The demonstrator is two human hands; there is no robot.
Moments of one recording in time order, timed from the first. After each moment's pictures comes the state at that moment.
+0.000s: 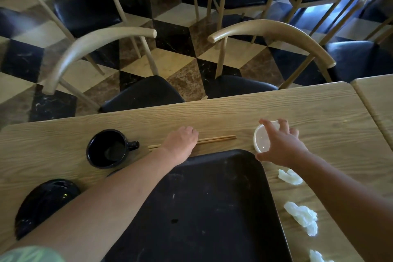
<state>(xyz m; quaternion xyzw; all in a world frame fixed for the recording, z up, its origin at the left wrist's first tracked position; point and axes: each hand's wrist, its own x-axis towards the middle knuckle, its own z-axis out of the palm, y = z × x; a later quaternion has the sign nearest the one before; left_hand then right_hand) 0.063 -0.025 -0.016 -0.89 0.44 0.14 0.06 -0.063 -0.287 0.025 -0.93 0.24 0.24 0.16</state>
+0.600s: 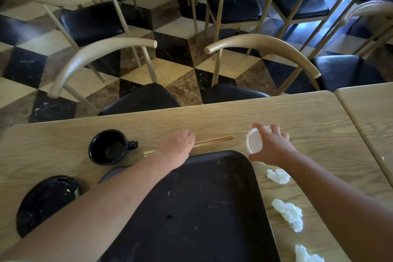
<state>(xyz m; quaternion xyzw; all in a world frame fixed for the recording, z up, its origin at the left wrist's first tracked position) 0.040 -0.025 0.025 -0.90 0.41 0.13 0.06 -0.072 -0.280 0.049 -0.92 0.27 0.24 0.17</state>
